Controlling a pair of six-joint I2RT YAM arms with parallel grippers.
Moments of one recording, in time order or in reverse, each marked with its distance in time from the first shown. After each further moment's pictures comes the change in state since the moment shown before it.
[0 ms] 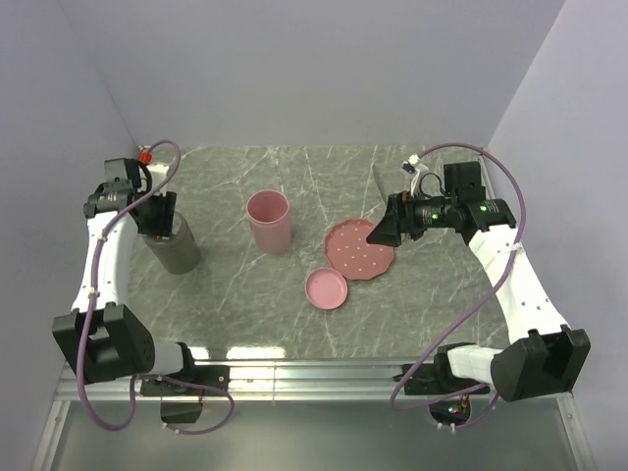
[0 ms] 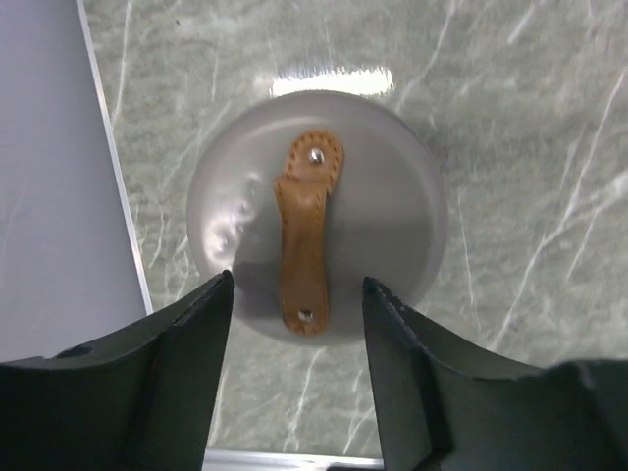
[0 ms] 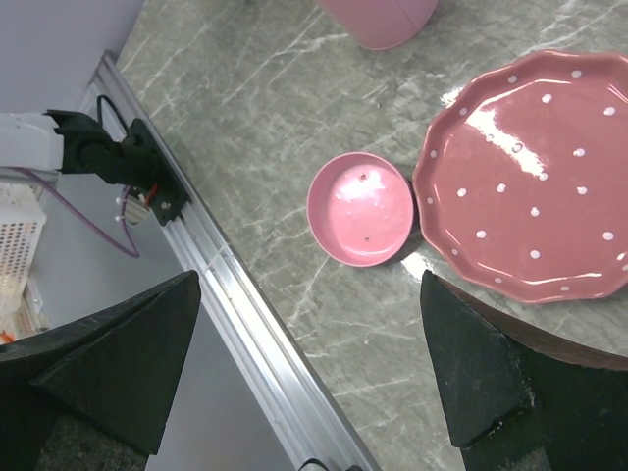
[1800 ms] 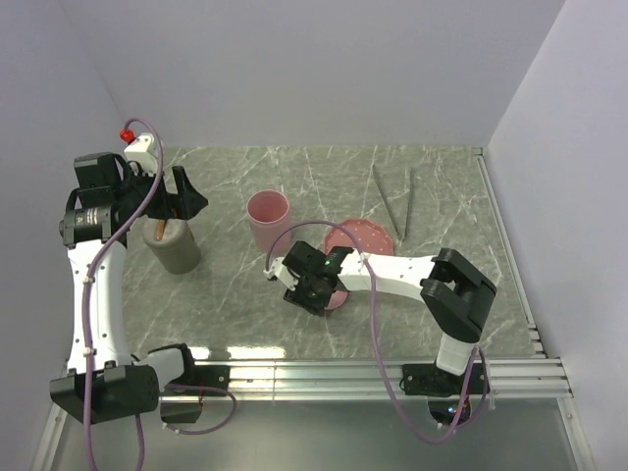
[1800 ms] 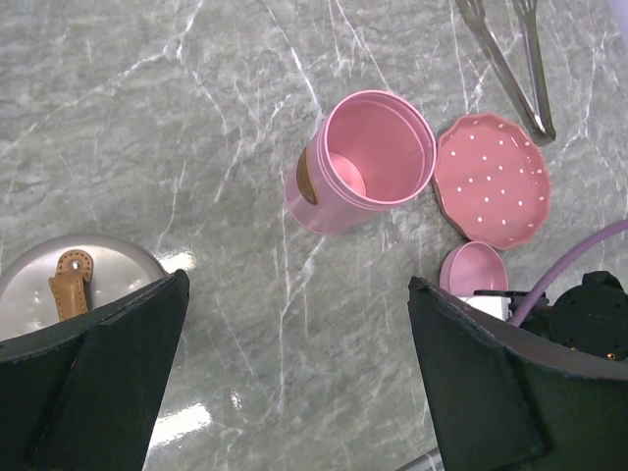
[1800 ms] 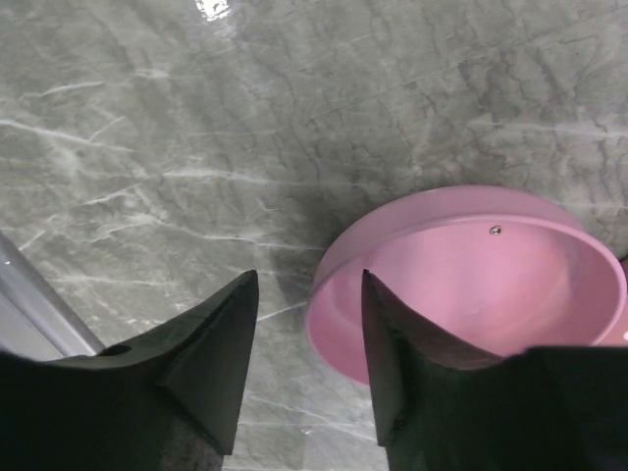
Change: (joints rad) left arm 0.001 -0.198 0.101 0.035 0.569 -0.261; right arm 0.897 0.531 -0.063 0.220 0.791 -0.147
